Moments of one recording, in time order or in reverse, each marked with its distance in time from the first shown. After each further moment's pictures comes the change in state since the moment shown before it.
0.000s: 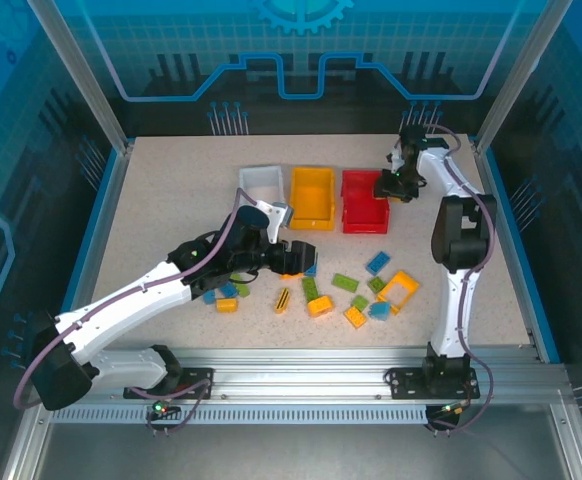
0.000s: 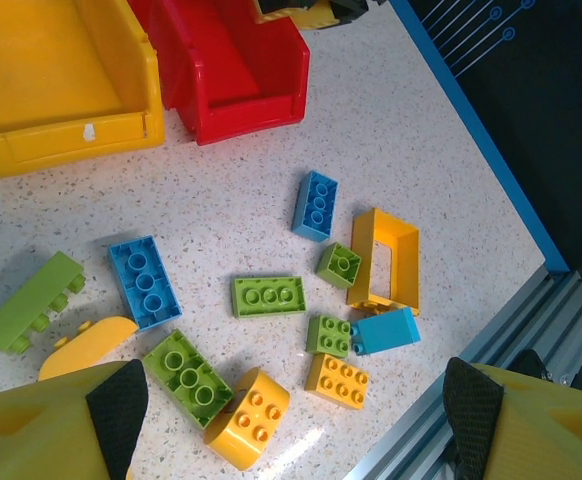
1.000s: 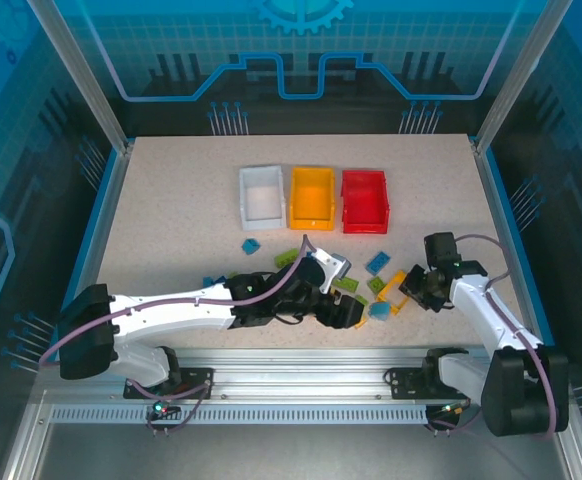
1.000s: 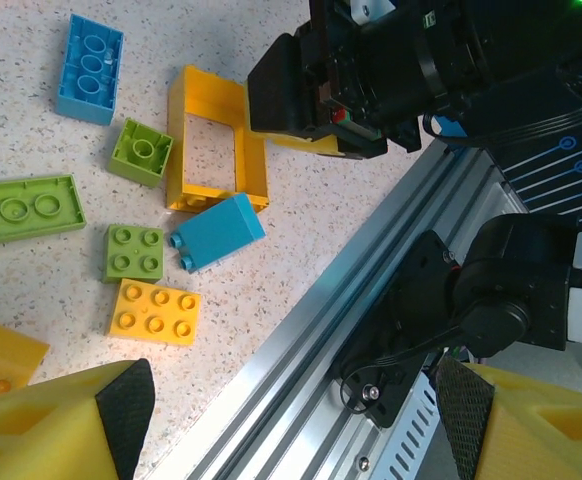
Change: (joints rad) left arm -0.354 0.198 -0.060 0.270 -0.027 -0.124; right arm -0.003 -1.114 -1.324 0.259 0.091 0.569
